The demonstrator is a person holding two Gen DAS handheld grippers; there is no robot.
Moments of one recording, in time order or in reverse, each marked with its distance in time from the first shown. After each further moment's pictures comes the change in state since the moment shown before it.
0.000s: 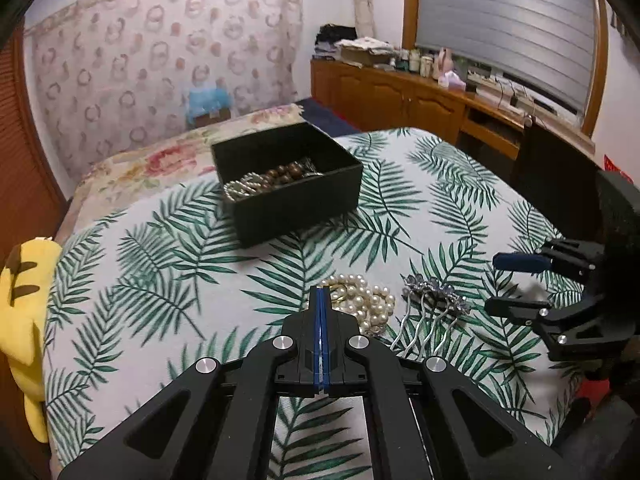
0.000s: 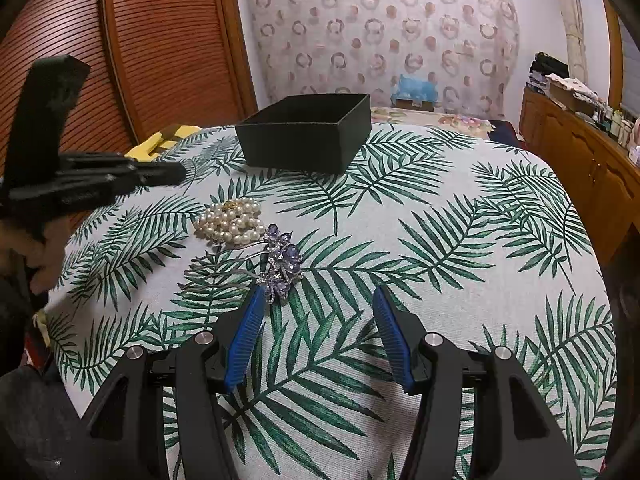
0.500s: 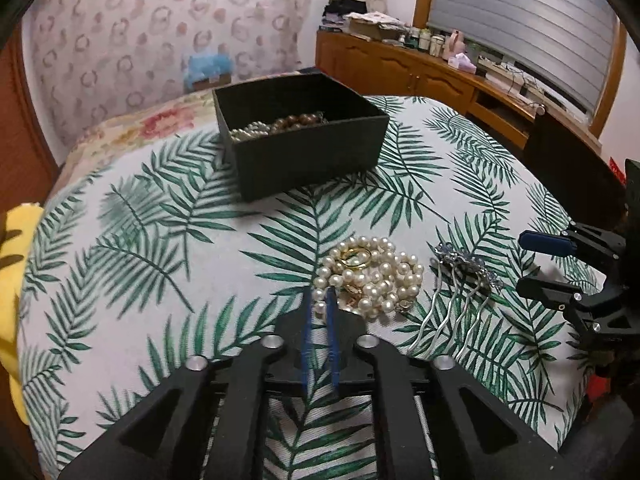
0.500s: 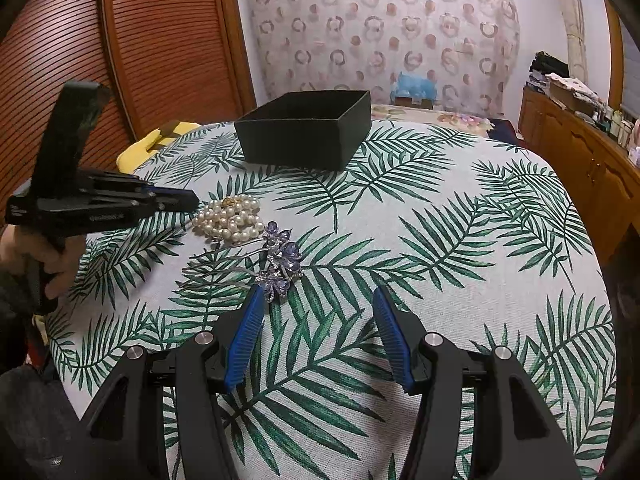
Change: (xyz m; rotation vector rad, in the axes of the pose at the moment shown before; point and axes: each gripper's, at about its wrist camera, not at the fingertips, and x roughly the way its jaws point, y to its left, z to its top) left arm 0.040 0.017 -0.014 -0.058 0.119 -0.043; right arm 0.002 0.000 0.001 0.002 0.006 -0.002
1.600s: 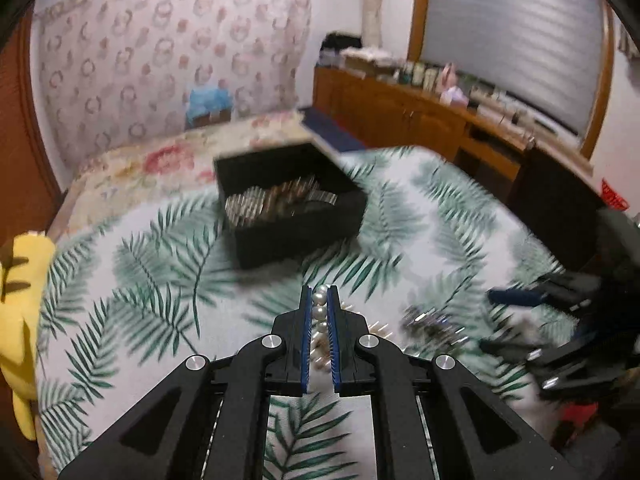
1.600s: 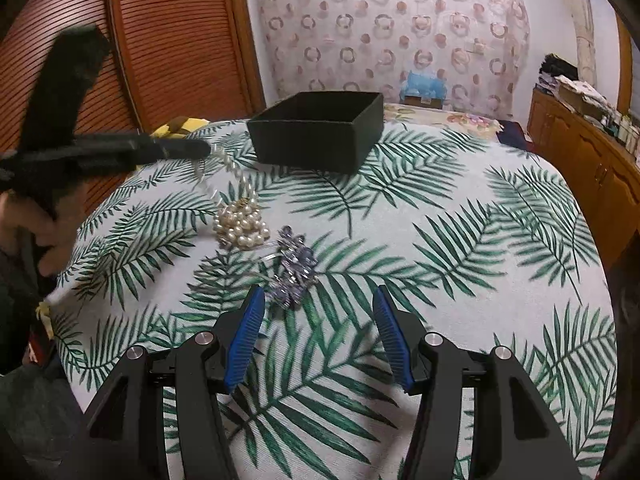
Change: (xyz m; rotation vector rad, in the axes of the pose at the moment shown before) left arm -0.046 -0.011 0.030 0.013 -0.156 -0.002; right arm 0.001 0.008 0.009 -0.031 0.012 0.027
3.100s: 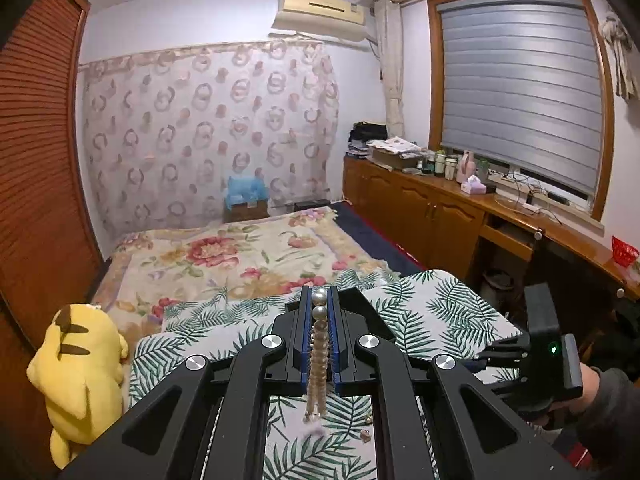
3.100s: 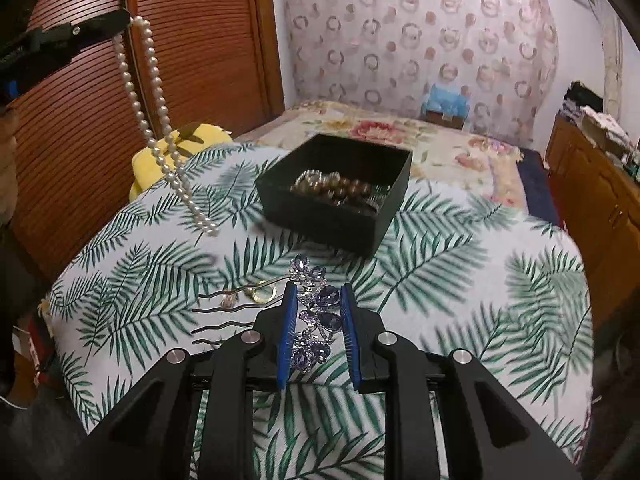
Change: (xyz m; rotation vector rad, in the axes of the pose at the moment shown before) left arm -0.114 0.025 0.075 -0.016 -0.297 0.120; right arm 0.013 0.001 0.085 -0.088 0.008 0.025
